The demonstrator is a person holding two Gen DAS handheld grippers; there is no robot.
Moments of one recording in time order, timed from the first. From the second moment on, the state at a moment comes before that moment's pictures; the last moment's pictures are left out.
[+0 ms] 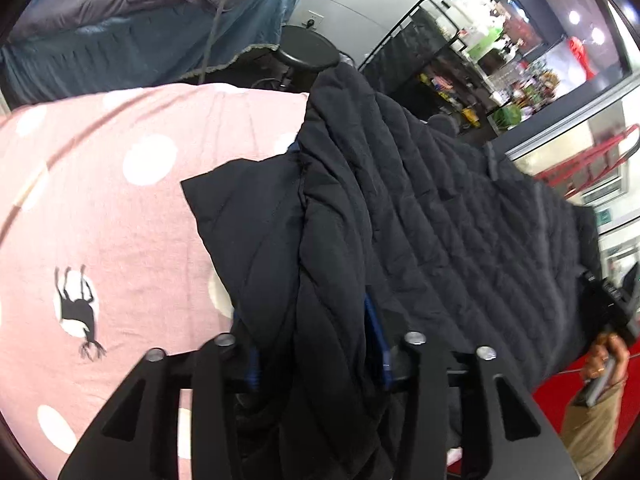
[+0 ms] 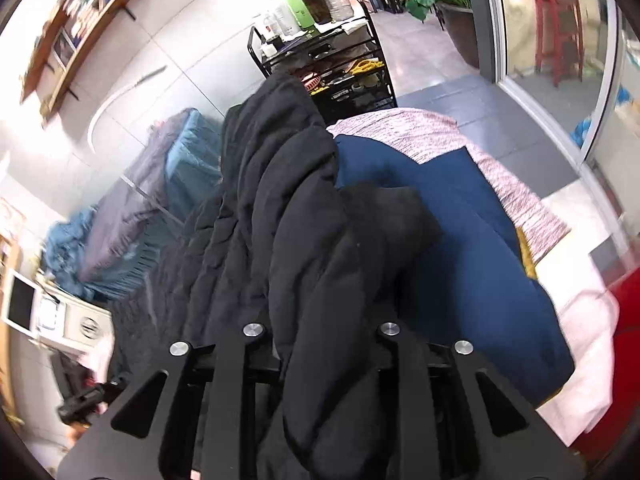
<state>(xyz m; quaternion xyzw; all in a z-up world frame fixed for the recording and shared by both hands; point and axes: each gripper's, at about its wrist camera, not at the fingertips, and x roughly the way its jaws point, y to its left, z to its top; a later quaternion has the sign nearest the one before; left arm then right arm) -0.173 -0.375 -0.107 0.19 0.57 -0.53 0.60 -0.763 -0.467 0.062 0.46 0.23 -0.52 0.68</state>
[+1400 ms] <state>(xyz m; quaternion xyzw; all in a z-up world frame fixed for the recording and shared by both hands) -0.276 -0.322 -0.020 0.43 0.44 -0.54 0.58 -0.594 -0.298 0.134 0.31 0.43 -0.56 0.64</state>
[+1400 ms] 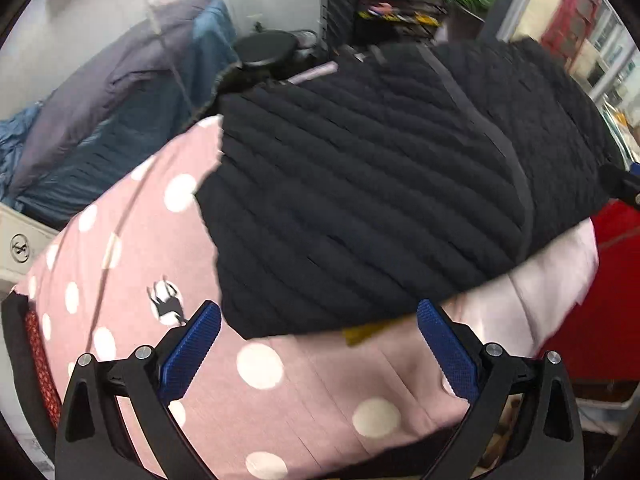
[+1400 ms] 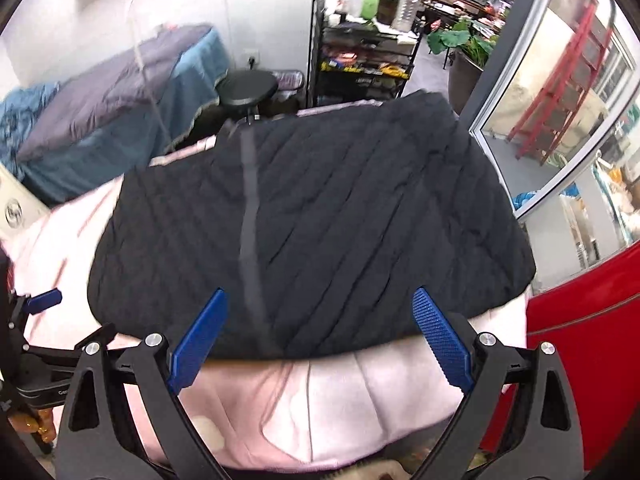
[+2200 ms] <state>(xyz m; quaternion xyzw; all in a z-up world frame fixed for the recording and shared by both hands) -0.313 -0.311 -0.010 0.48 0.38 -0.53 0.58 -0.567 -0.275 0.107 0.30 0.50 -0.54 0.60</state>
